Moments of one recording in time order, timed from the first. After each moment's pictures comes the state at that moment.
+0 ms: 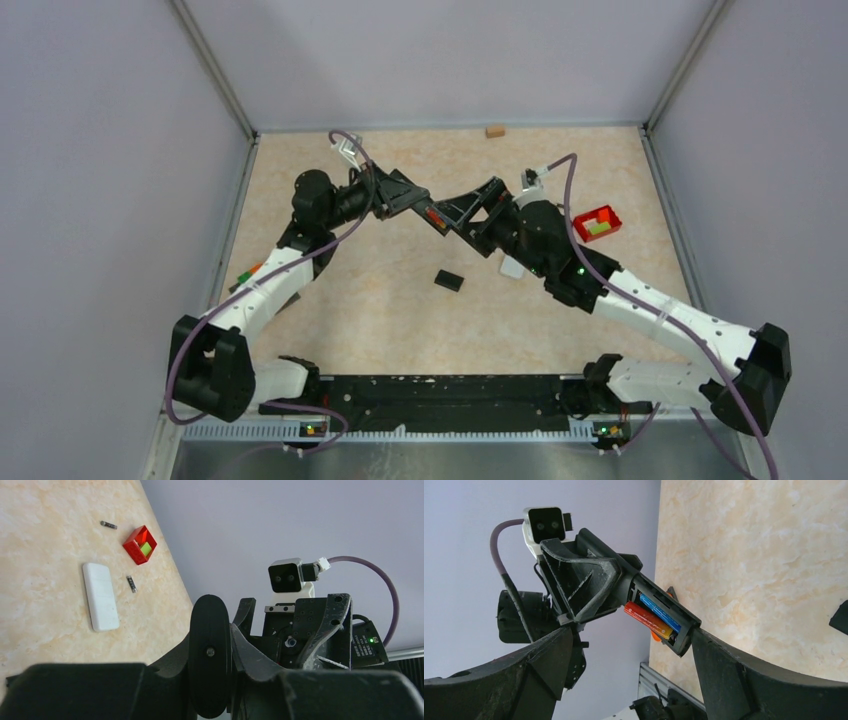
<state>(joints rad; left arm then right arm) -0.34 1.26 0.86 0.45 0.72 -1.17 0.91 1.09 0.95 -0.04 0.22 1.23</state>
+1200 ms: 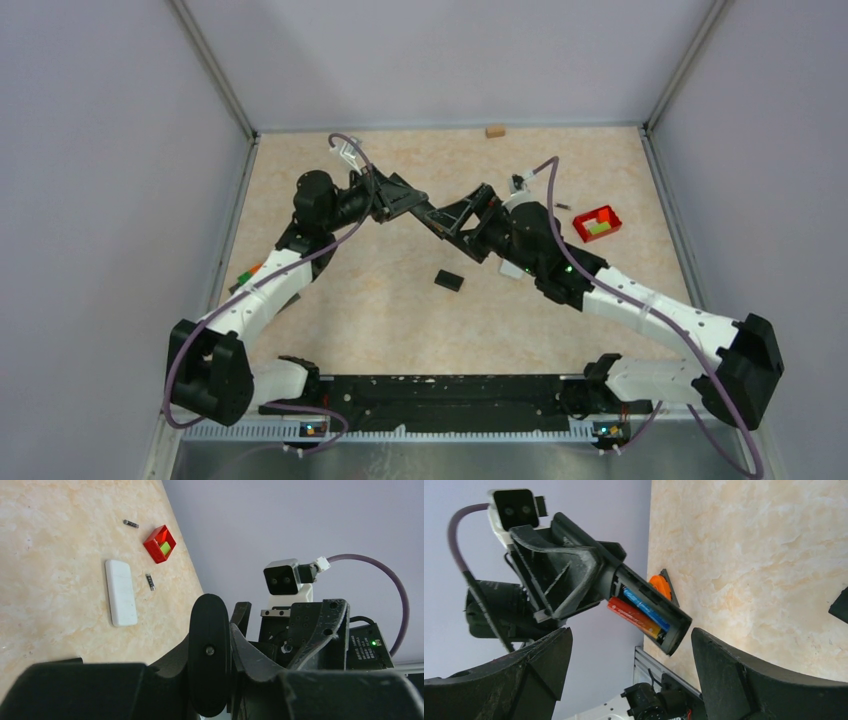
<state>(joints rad) -0.34 1.25 0.86 0.36 0.67 -1.09 0.87 1.14 0.90 0.03 0.08 1.25</state>
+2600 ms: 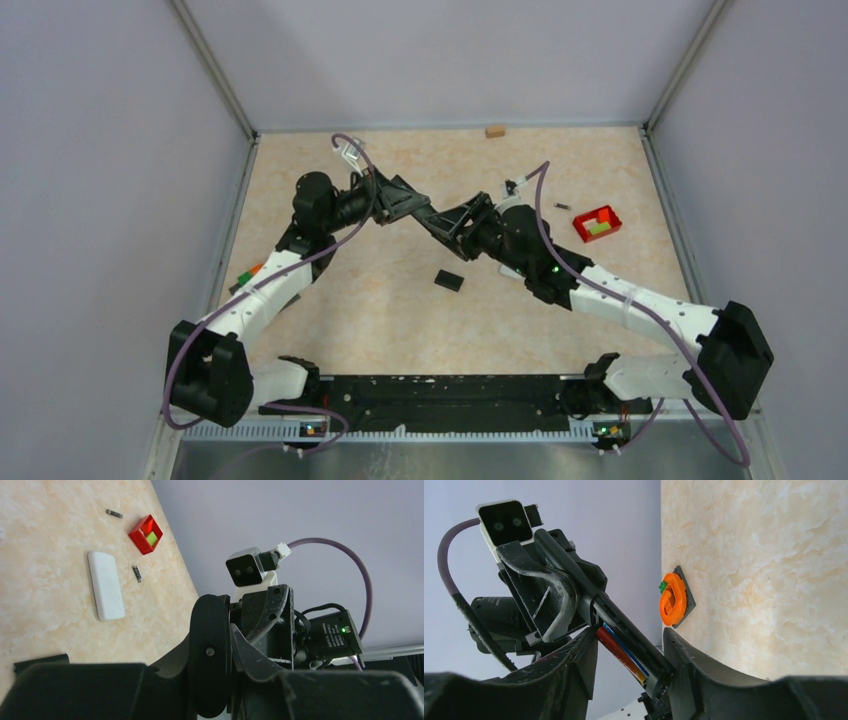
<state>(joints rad) -0.34 1.24 0.85 0.39 0.72 -1.11 0.87 1.22 0.86 0.16 0.07 1.36</state>
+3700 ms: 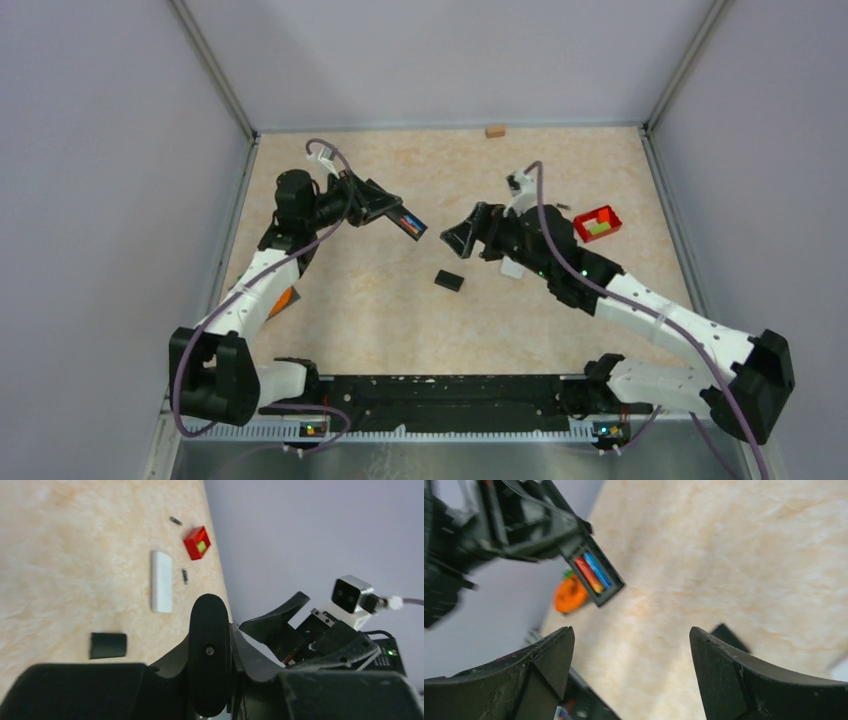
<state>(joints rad) -0.19 1.24 0.84 0.23 0.77 -1.05 0.82 1.01 0.81 0.02 0.07 0.81</state>
